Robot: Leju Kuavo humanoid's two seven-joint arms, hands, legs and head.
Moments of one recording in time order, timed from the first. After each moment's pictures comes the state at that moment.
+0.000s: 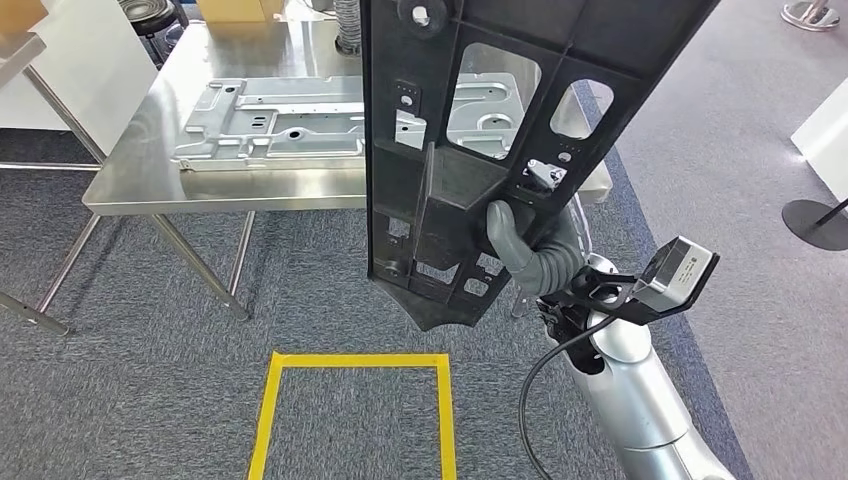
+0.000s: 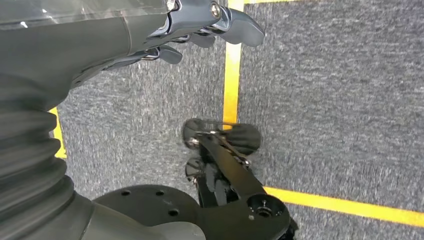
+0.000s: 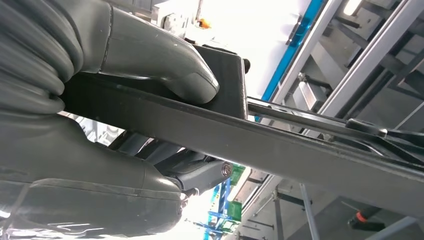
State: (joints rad) left arm -0.07 0.06 -0.90 -0.13 1.20 0.18 -0.37; right arm -0.51 -0.10 0.43 -1.72 -0.21 0.14 -0.43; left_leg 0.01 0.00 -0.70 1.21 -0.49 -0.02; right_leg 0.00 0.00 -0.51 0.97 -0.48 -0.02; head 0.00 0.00
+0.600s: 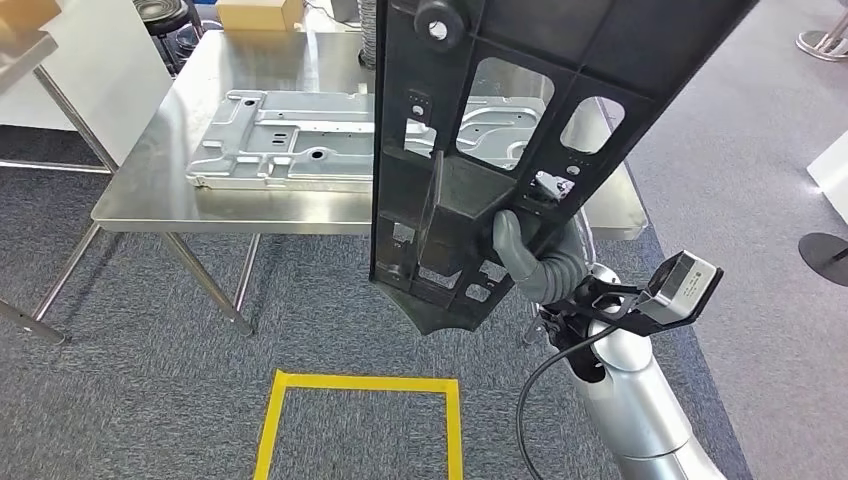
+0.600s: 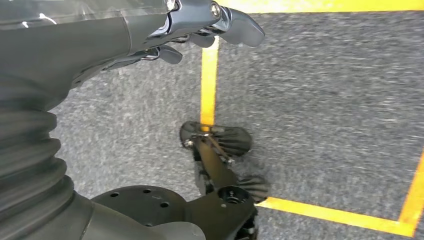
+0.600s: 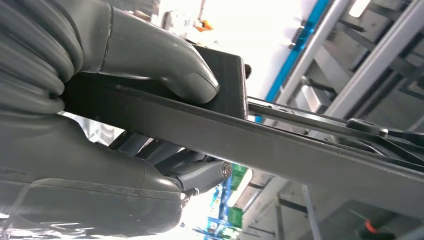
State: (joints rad) left arm -0.06 0.05 -0.92 -0.13 1.21 0.18 -0.38; right arm -0.48 -0.10 0.42 -1.72 -0.20 0.14 -0.45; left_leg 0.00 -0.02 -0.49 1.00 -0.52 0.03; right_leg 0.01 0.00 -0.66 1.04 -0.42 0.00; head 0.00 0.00
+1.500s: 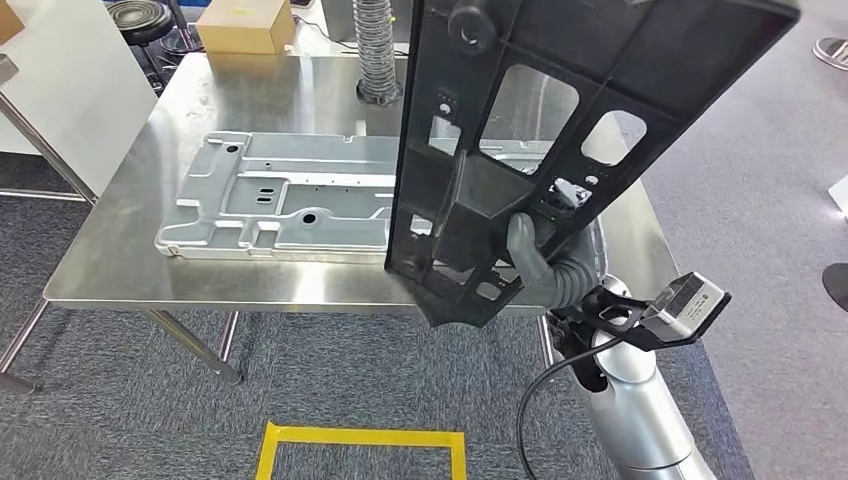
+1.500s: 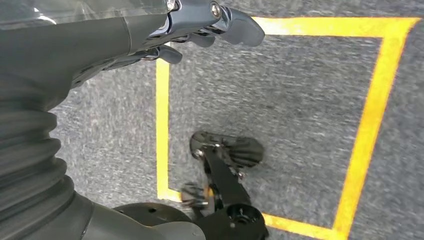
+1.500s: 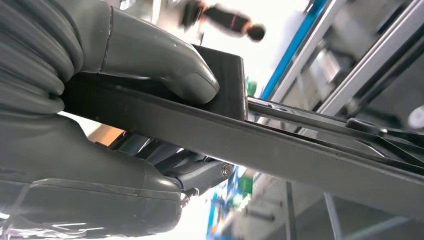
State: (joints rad) left arm -0.06 0.07 -0.94 -0.13 1.22 0.18 -0.39; right arm -0.43 -0.10 0.37 -1.76 -0.09 0.04 -0.49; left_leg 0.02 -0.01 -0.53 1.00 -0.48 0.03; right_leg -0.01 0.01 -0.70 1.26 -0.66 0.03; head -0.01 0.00
